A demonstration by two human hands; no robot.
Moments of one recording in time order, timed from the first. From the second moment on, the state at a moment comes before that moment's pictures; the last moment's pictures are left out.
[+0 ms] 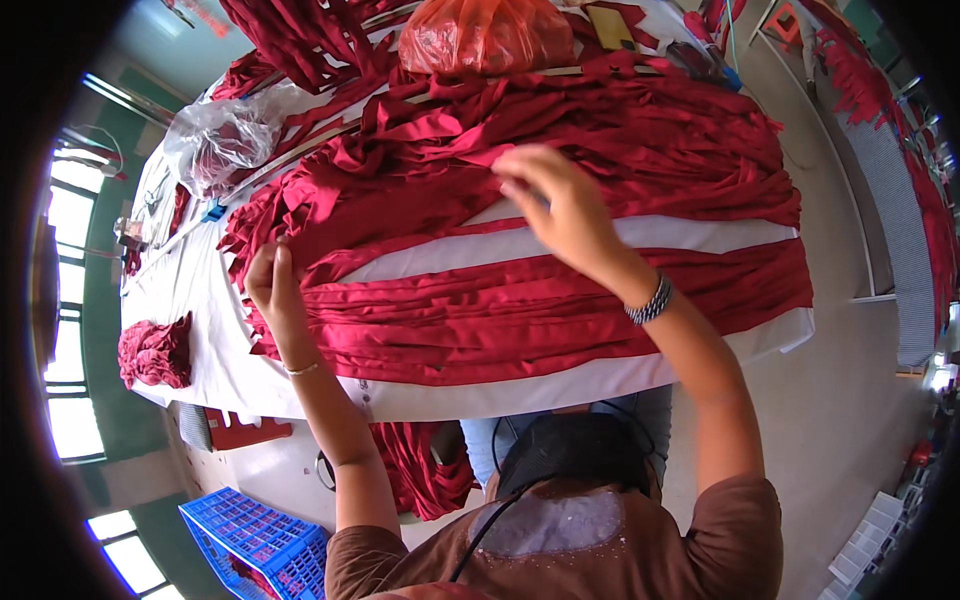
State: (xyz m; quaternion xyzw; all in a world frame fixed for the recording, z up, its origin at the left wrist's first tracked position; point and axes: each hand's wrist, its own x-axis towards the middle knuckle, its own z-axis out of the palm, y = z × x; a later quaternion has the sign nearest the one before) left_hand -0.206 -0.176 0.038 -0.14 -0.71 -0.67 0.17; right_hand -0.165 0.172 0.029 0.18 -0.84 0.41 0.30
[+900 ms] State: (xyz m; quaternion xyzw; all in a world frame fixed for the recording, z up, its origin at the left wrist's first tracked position) left_hand -0.258 -0.178 -0.023 -0.08 -0.92 -0.18 0.35; right_hand -0.221 0.173 0.031 0.21 -0.93 0.23 0.20
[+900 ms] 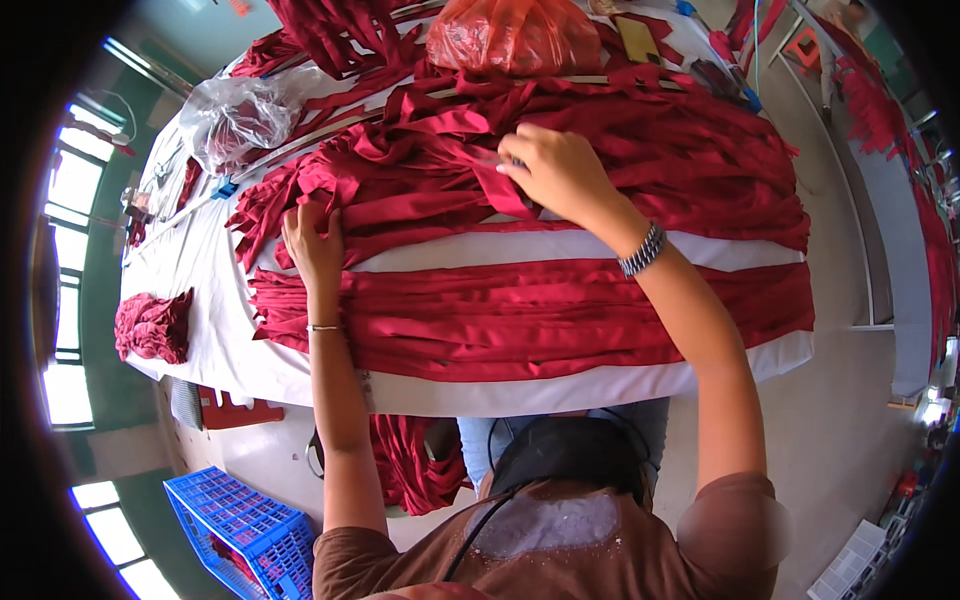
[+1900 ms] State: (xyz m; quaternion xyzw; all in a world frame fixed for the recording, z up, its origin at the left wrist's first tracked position) left_hand -0.227 -0.107 -0.001 -0.23 -0.86 -0.40 0.21; right_hand -0.053 0.206 0.078 0.24 -0.90 0.35 0.09
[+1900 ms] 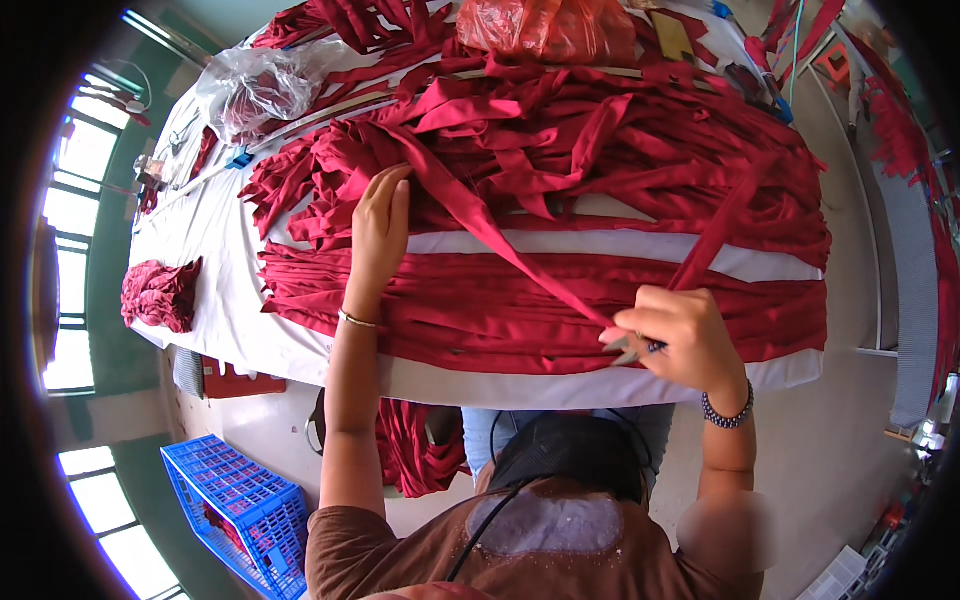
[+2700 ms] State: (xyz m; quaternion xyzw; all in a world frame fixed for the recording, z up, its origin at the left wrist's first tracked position) left_hand -0.247 -0.238 0.055 -0.17 -0.06 -0.98 -0.02; right_hand -0.082 0.229 0.068 0.11 -0.93 0.27 0.20
